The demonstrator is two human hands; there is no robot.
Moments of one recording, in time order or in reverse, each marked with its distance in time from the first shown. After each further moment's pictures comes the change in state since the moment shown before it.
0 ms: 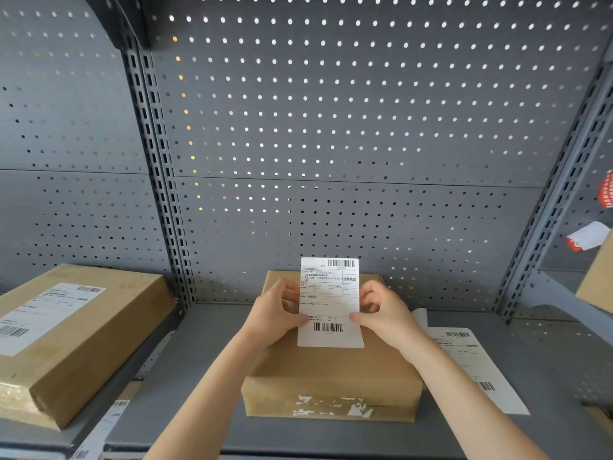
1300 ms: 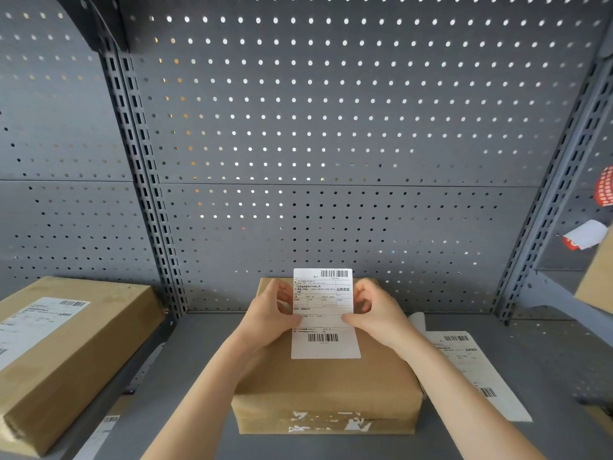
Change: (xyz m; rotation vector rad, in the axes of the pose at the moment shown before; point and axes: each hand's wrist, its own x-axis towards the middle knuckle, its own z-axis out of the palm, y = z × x) left_hand 0.017 0.000 0.000 -0.025 -0.015 0.024; right_hand 0.020 0.003 -0.001 -0.023 -0.015 -0.025
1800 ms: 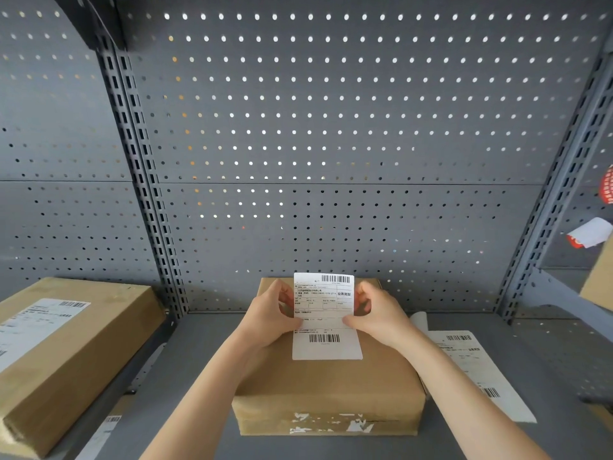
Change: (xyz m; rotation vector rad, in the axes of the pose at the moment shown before) left_hand 0.006 -0.004 0.000 0.102 -0.018 0.001; right_hand 0.009 0.007 0.003 -0.134 -0.013 0.030
